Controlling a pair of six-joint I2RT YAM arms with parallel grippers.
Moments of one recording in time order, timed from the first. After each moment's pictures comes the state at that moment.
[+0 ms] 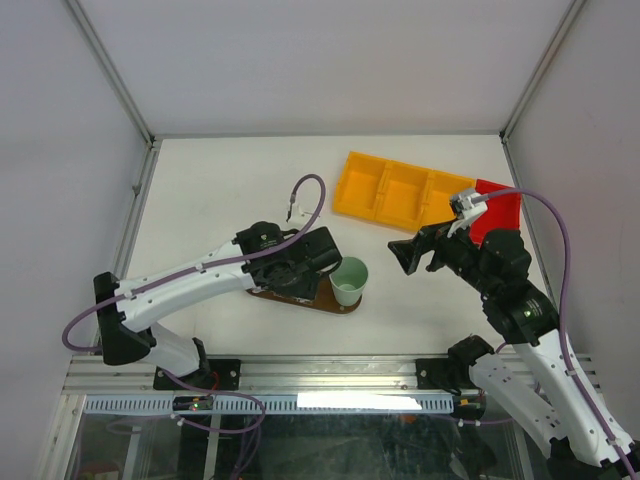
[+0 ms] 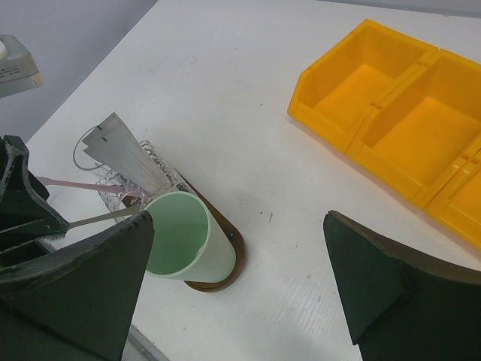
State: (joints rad) left arm -1.18 1.47 1.50 -1.34 -0.39 -0.92; right arm 0.47 0.57 0.81 -0.45 -0.19 0.22
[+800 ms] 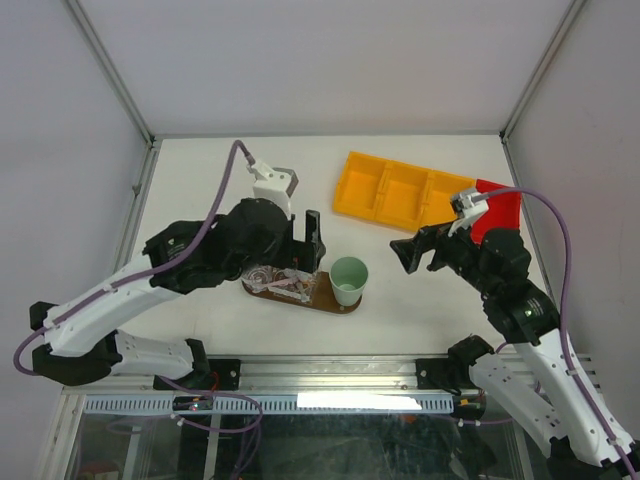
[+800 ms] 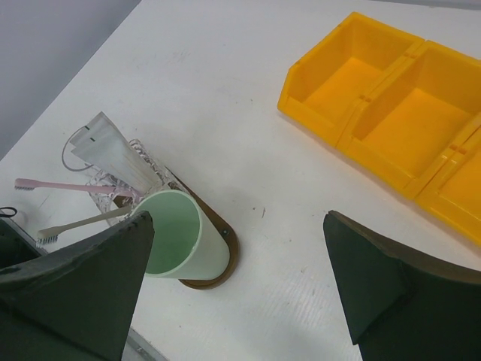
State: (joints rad) left arm -1.17 1.23 1.59 -1.08 -0.43 -0.70; right arm 0.47 0.57 0.81 -0.47 -0.16 0.22
